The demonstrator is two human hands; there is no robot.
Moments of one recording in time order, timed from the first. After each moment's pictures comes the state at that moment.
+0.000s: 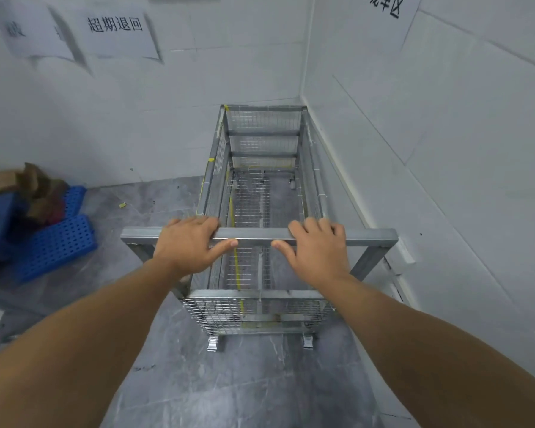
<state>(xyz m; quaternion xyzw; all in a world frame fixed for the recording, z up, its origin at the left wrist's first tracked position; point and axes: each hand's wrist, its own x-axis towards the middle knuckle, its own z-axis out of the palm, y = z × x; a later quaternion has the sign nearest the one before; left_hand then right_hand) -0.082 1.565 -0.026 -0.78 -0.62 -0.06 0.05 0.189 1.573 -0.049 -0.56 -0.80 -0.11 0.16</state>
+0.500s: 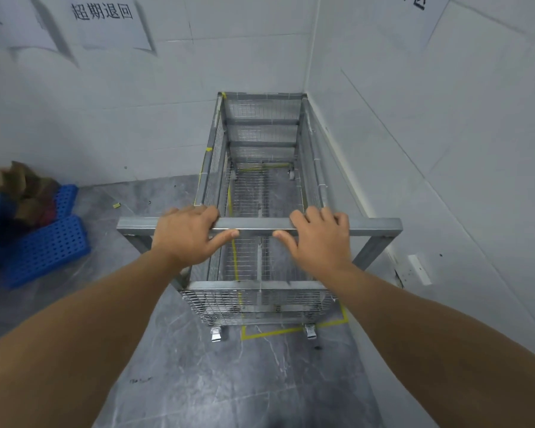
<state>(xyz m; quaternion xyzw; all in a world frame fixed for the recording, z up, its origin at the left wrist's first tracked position) -0.099 1.654 -0.030 -0.79 -0.61 -0.08 0.09 0.172 1.665 -0.053 -0.56 -0.80 -0.13 0.16</state>
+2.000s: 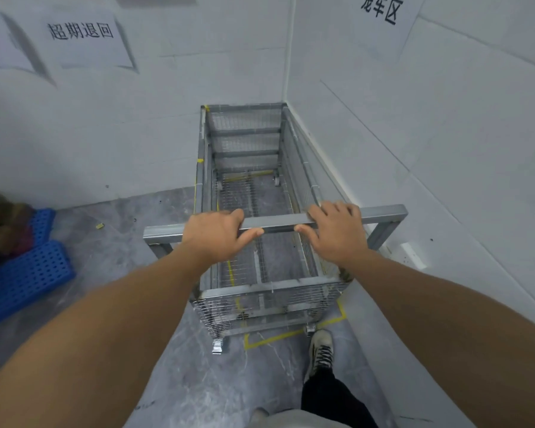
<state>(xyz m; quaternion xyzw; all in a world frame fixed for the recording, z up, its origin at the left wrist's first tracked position) -0.090 1.661 -0.014 -0.81 -0.59 0.00 0.06 0.178 1.667 -0.050 -0.58 -0.79 -0.11 0.14</state>
